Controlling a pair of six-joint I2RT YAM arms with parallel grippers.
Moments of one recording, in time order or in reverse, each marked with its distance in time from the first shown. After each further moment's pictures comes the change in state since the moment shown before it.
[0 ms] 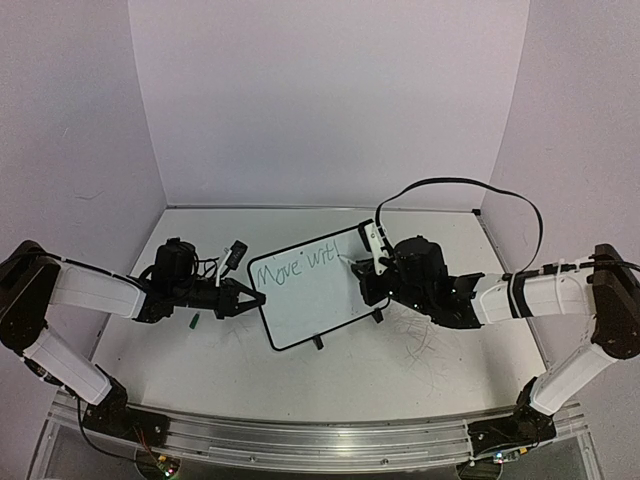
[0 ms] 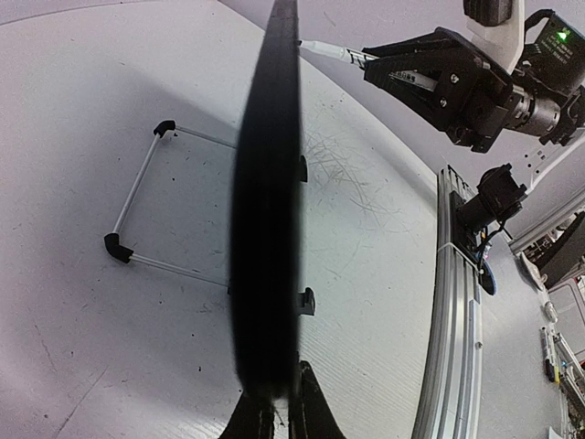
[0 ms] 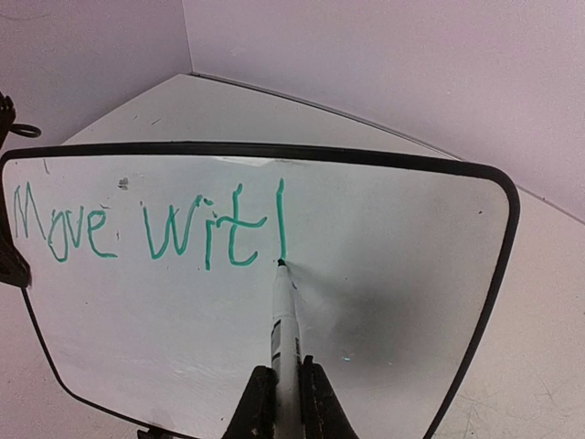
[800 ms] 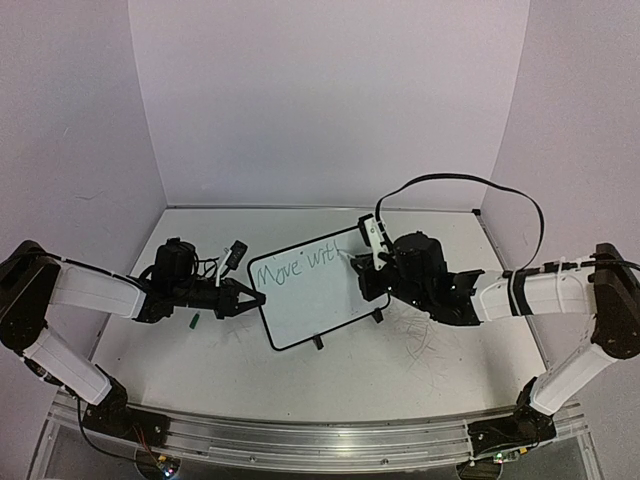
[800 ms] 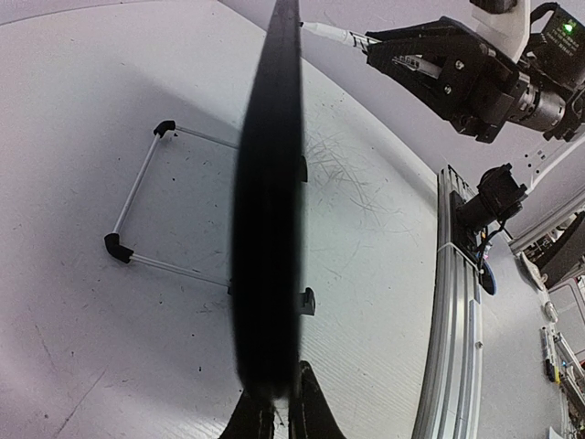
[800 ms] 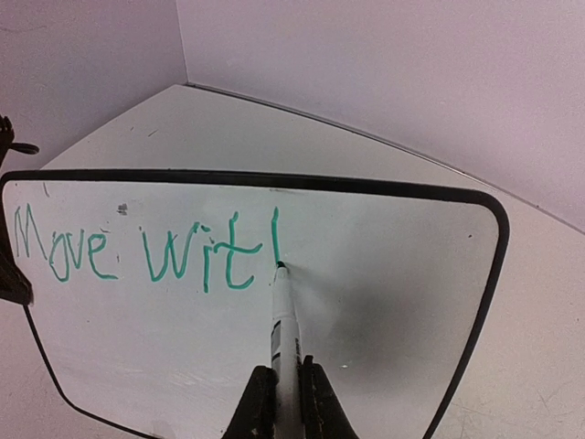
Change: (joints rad) left arm 0.000 0.000 0.000 0.000 0.000 0.000; right arm 0.001 0.001 0.026 -0.005 0.018 -0.003
